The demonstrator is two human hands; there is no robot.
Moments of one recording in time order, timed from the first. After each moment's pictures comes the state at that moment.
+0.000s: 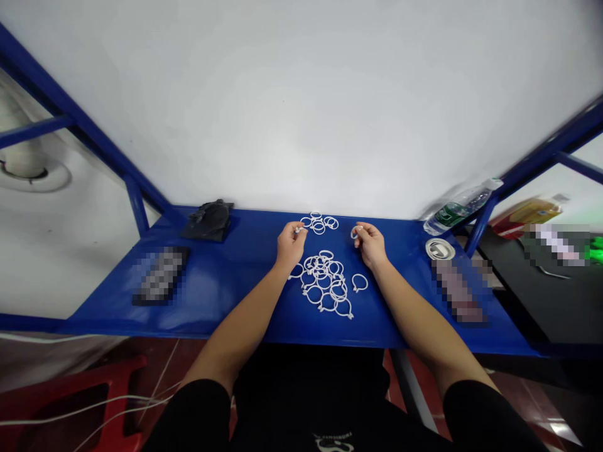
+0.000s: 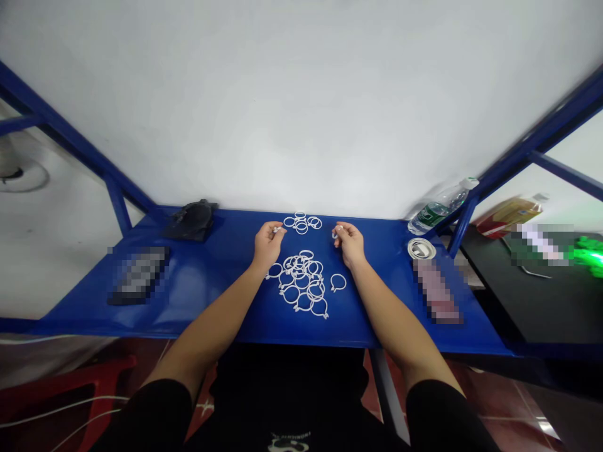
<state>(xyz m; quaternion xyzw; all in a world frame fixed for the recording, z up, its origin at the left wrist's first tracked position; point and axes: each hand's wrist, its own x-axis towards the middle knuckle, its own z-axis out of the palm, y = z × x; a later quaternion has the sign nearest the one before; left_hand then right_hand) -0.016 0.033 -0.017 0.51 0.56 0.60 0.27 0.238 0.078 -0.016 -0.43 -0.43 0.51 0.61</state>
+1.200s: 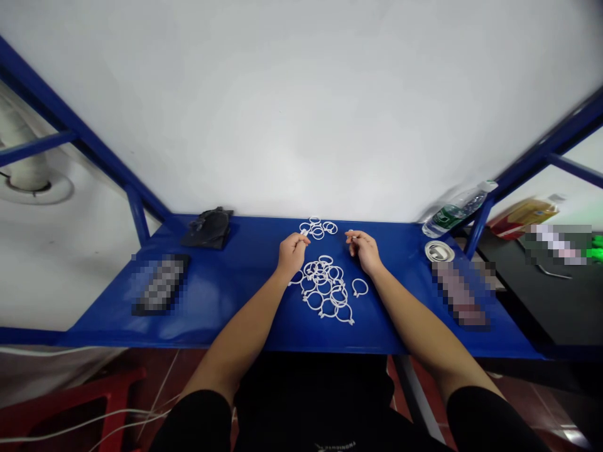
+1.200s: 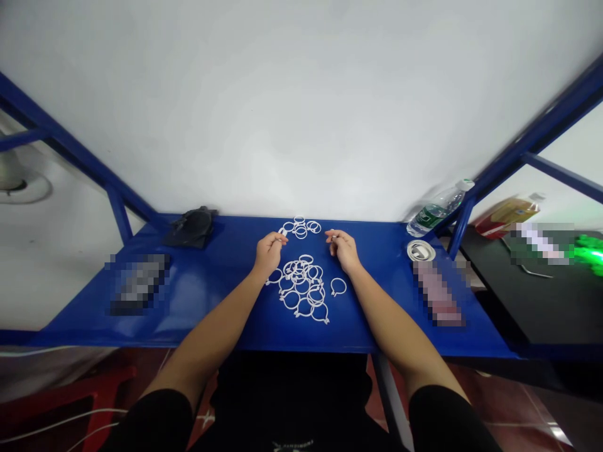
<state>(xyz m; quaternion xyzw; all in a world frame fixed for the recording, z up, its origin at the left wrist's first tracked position) -0.018 0.025 -0.004 0.57 0.54 0.56 0.25 0.231 0.070 -0.015 -0.42 -0.50 0.52 0.55</state>
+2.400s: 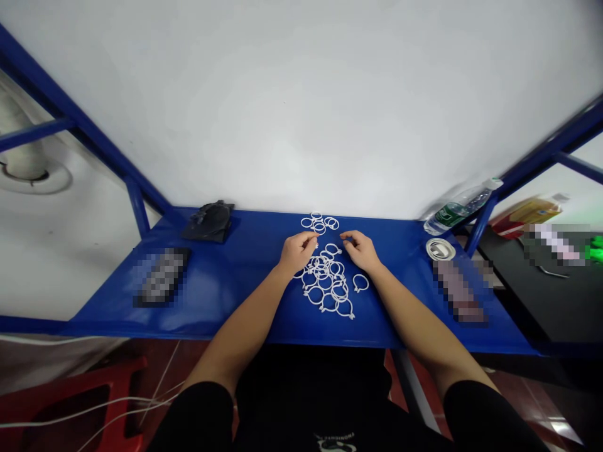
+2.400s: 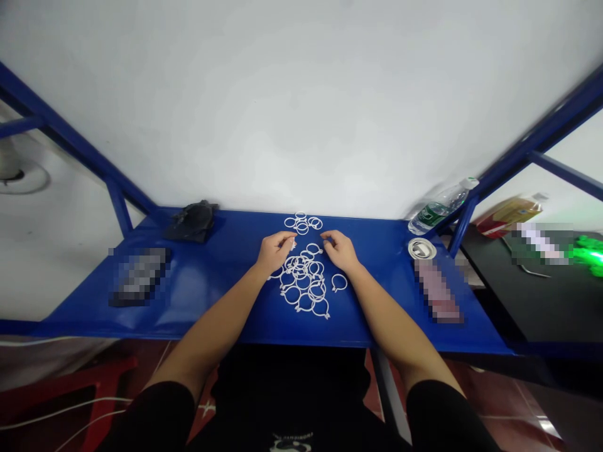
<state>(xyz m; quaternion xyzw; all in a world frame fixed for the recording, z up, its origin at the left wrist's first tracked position) -0.015 0.018 -0.009 0.68 0.47 0.53 0.19 0.238 0.063 -0.022 -0.46 -0.78 0.20 0.38</state>
